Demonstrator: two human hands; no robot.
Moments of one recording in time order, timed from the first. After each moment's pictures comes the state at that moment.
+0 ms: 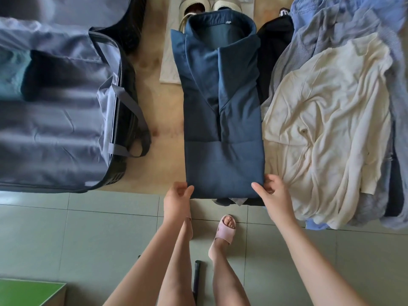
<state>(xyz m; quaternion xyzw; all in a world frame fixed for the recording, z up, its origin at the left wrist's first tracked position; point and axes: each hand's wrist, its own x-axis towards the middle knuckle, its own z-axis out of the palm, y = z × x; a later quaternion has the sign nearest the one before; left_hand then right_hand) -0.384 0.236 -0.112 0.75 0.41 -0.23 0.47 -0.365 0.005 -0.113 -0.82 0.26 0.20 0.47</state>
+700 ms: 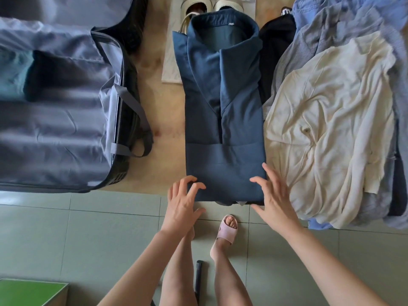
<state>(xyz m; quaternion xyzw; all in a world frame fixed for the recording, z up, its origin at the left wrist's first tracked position) -0.410 0.248 -0.129 0.95 0.00 -0.15 0.26 -0.383 -0.010 -0.126 -0.96 -0.12 0.14 0.20</state>
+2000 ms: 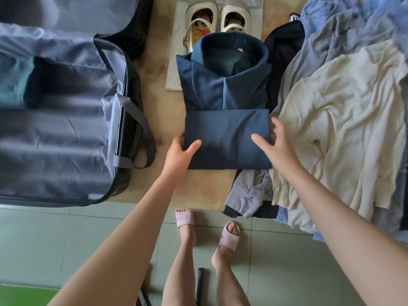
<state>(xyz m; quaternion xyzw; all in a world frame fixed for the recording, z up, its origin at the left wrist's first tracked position) -0.261 0.266 -0.105 0.75 0.31 -0.21 0.55 -0.228 0.026 -0.111 -0.81 0.17 0.20 0.53</state>
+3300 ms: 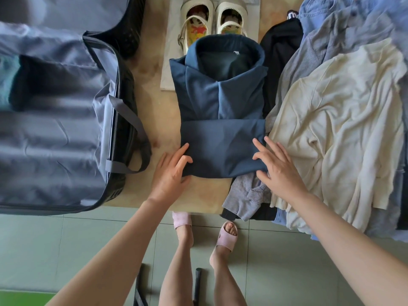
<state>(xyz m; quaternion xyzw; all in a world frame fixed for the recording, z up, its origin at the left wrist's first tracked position) -0.306 0.295 -0.148 0.96 -0.08 -0.11 0.25 -0.269 -0.009 -0.140 -0.95 -0.24 0.08 0.16</state>
